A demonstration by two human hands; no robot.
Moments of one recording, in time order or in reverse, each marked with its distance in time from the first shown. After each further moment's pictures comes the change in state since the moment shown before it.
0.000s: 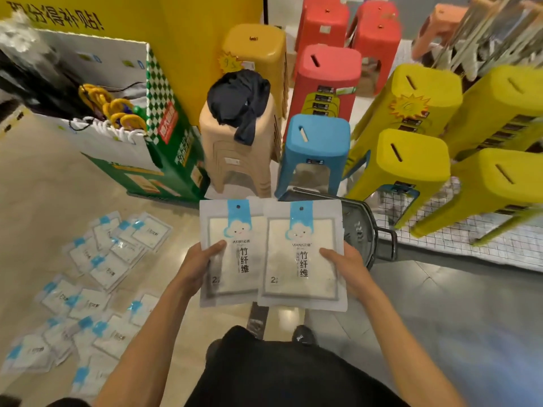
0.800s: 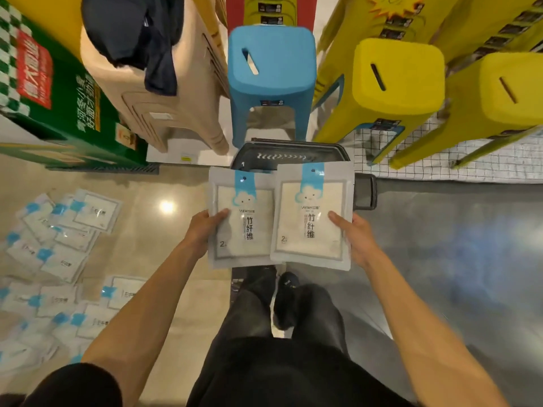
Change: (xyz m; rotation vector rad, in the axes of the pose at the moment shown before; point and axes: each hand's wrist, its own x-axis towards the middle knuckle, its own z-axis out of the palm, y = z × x) left_hand 0.177 -0.022 0.132 0.206 -0.058 -0.306; right_hand 0.128 0.035 -0.103 0.250 0.298 0.311
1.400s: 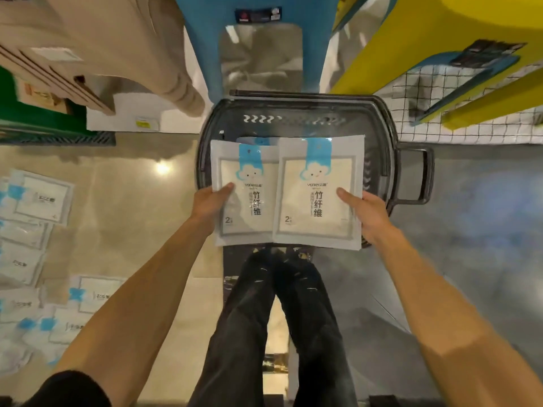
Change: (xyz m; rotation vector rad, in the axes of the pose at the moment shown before) left_hand 0.256 -0.055 0.087 0.097 0.157 -0.153; right_hand 0.276 0.077 -0.007 -0.061 0.106 0.151
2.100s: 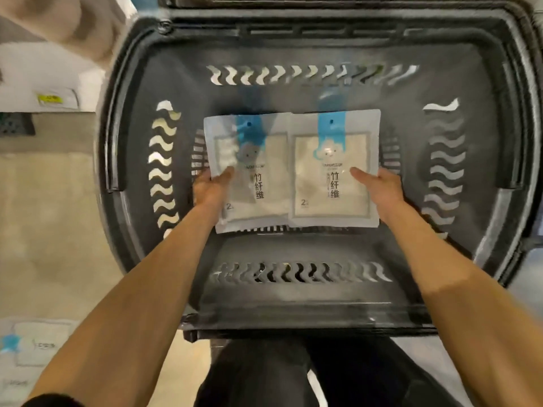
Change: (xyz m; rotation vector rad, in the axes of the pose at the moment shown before) left_hand 0.255 -0.071 0.100 0.030 0.144 -0.003; right_hand 0.297 0.098 0.026 -0.151 0.121 -0.056
